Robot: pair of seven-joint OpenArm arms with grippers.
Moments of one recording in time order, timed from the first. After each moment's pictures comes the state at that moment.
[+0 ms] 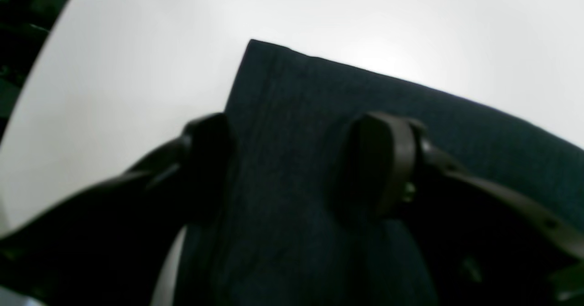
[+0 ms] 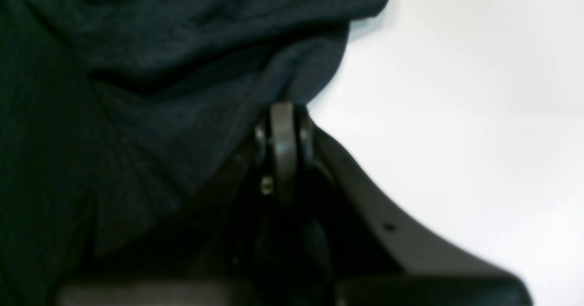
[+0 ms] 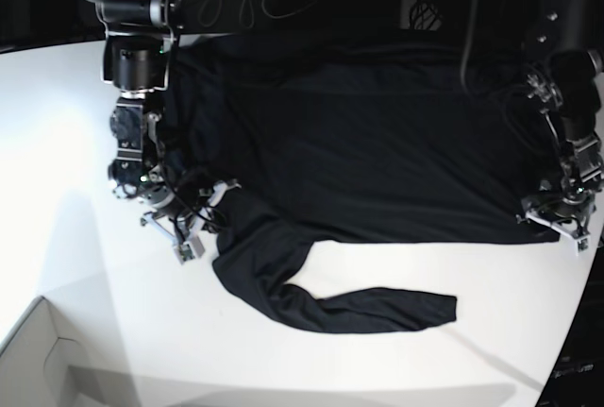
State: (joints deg) left arm -33.2 -24.5 -31.7 20.3 10.8 -18.3 8.4; right arm 16.3 1.6 11.0 59.5 -6.9 34.1 -25.9
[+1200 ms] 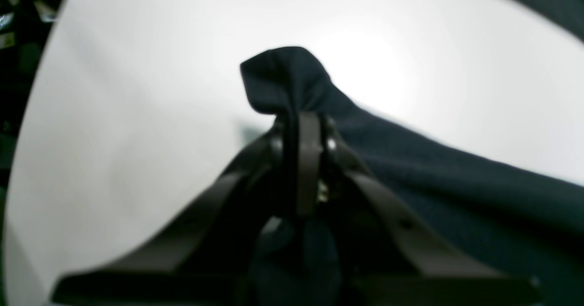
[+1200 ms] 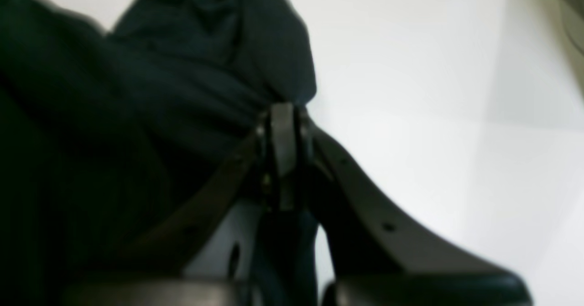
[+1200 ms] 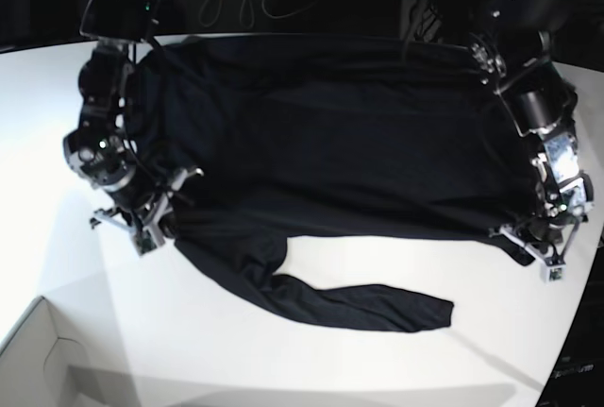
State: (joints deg) left arm -25.6 -12.9 -31.9 56.3 12.1 -25.3 31.2; right arm 3.7 2.9 15.7 90.4 -8.9 39.4 -29.5
